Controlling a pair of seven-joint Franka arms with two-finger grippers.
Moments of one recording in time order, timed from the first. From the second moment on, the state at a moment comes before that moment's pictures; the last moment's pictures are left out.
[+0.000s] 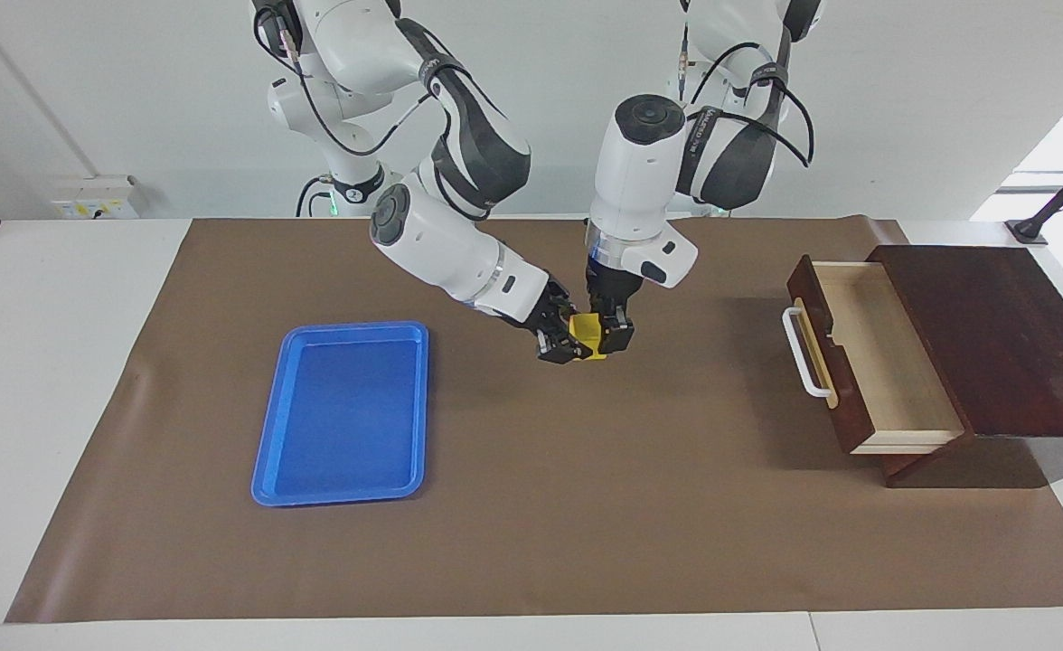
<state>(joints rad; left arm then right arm) -0.53 0.30 -0.07 -1.51 0.03 1.92 -2.22 0.44 0.40 0.04 -1.56 0.79 2.18 -1.51</state>
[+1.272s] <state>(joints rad) 0.04 0.13 -0.05 -1.55 0.02 1.70 -1.45 0.18 0.29 0.02 -1.55 0.59 1.96 -1.14</state>
